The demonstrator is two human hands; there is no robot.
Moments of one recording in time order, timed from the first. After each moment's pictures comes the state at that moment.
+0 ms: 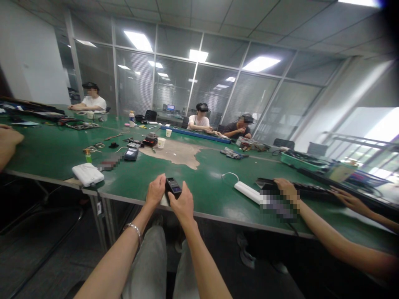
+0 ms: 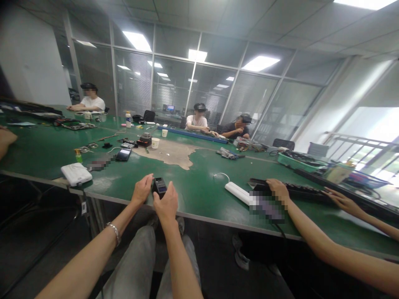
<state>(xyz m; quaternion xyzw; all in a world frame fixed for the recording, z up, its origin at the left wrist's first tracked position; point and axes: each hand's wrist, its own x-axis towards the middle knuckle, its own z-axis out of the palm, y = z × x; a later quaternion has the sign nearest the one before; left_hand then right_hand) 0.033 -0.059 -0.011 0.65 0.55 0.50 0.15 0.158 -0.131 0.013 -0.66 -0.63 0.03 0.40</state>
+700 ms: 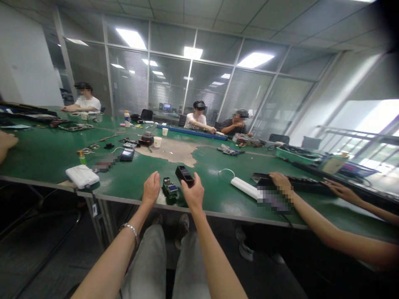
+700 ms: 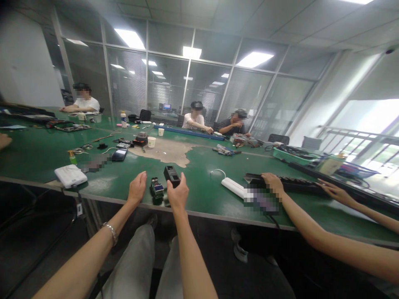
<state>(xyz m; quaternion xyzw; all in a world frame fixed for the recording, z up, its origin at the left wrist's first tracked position) 0.036 -0.055 -0.015 0.62 0.56 0.55 0.10 0.209 -0.108 0.025 -0.65 -0.55 0.04 0.53</state>
